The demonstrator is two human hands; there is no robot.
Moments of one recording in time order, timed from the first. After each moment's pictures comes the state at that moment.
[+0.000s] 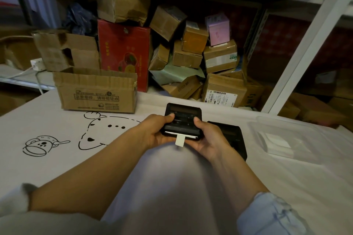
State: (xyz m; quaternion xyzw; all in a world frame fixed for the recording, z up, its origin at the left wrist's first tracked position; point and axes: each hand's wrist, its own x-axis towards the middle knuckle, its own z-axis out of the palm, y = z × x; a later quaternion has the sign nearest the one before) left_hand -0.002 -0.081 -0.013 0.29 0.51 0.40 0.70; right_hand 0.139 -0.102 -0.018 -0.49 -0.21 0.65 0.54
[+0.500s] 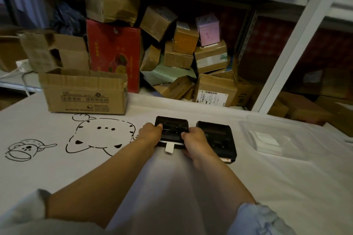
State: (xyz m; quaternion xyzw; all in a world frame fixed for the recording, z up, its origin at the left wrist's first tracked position) left_hand 0.021 -0.063 -0.055 0.42 0.68 0.36 0.48; right_hand 0.132 -0.104 -0.034 -0.70 -0.41 0.45 0.37
